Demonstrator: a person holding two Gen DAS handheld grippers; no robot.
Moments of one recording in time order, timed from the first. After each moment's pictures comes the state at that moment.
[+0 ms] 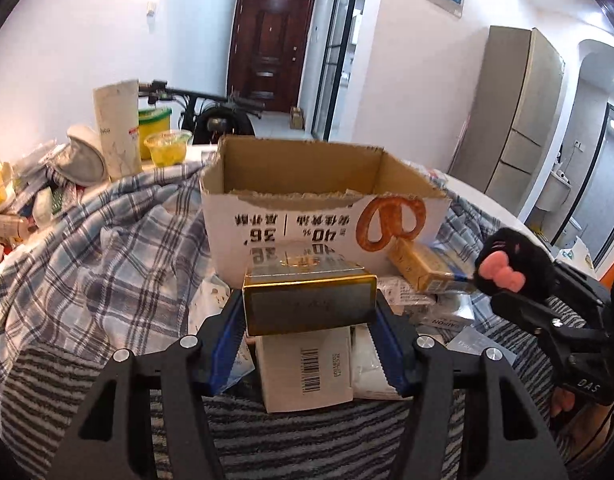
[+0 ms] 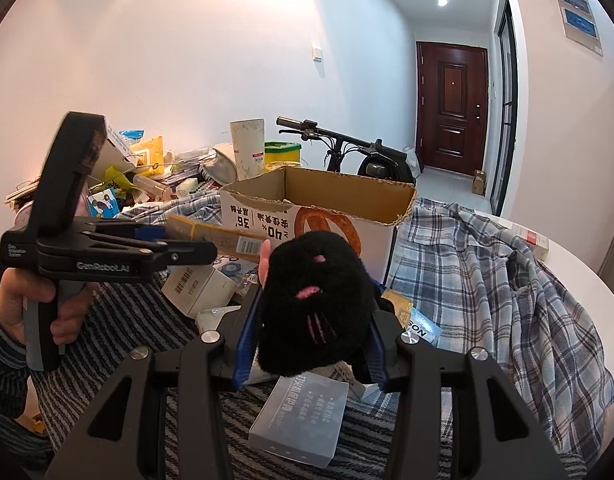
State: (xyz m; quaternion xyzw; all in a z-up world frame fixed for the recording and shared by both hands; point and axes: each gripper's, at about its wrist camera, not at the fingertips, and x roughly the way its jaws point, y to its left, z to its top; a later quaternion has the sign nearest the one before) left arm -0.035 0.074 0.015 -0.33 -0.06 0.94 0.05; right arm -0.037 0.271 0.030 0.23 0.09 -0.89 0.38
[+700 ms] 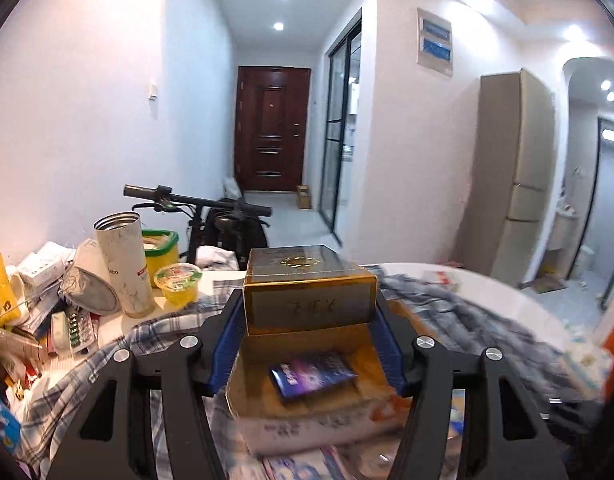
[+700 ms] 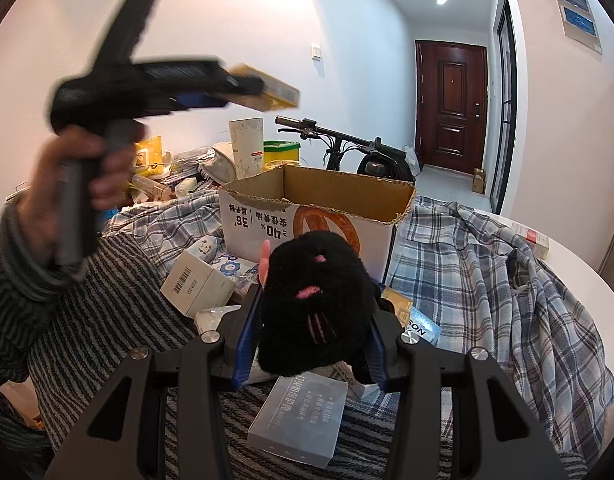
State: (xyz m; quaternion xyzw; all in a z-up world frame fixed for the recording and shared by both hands) left arm -0.107 0.066 0.112 -0.20 -0.03 0.98 0.02; right arm -0.037 0.272 0.030 0.23 0.08 -0.89 0.38
